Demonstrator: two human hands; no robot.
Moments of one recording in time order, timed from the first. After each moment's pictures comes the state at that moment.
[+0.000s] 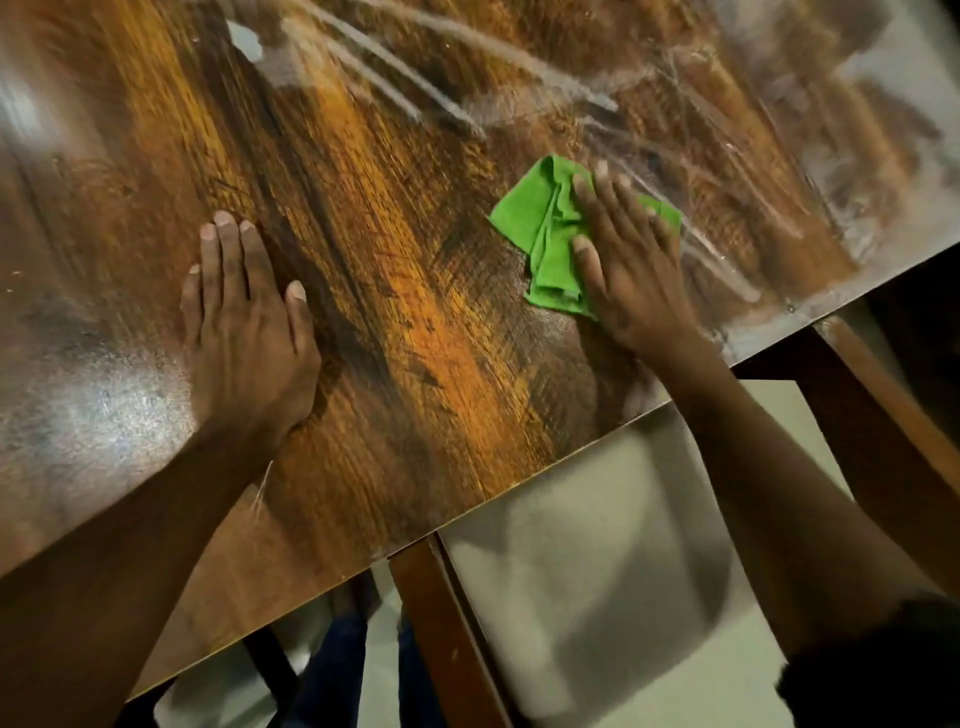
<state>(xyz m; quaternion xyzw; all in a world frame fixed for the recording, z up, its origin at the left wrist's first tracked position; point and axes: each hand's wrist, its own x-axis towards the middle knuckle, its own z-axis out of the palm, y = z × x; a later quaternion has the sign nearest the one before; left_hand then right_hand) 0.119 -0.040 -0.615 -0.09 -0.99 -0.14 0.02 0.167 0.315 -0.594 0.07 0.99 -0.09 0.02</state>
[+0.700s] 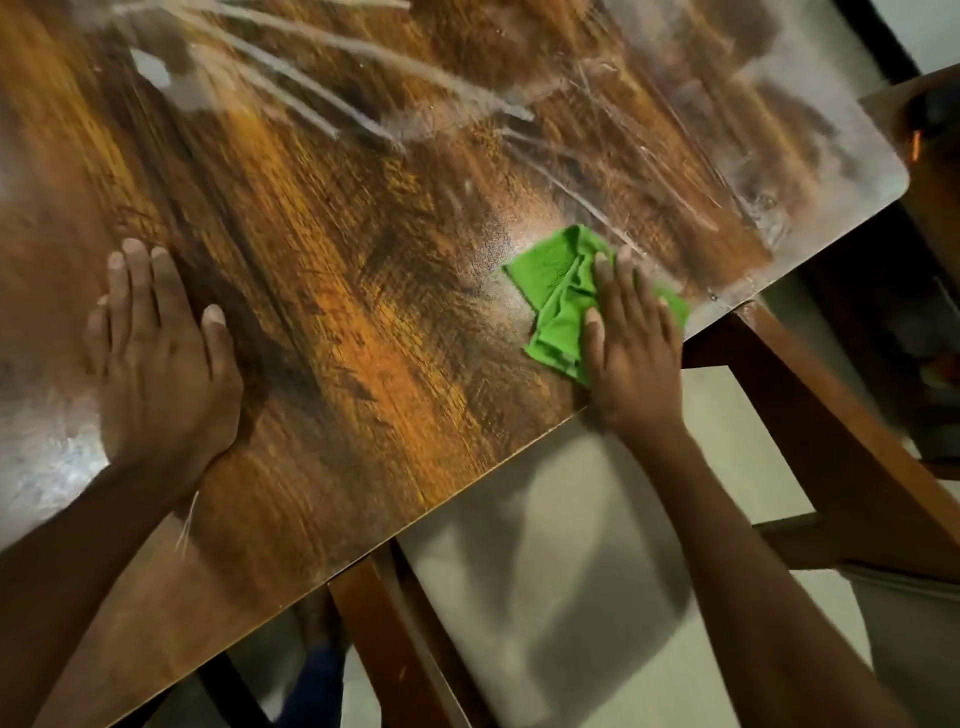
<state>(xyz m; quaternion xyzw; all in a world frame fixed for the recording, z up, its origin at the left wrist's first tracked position) 0.119 -0.042 -0.631 -0.09 -0.98 -0.17 0.06 0.267 0.331 -0.601 0.23 0.97 -0.09 -0.03</state>
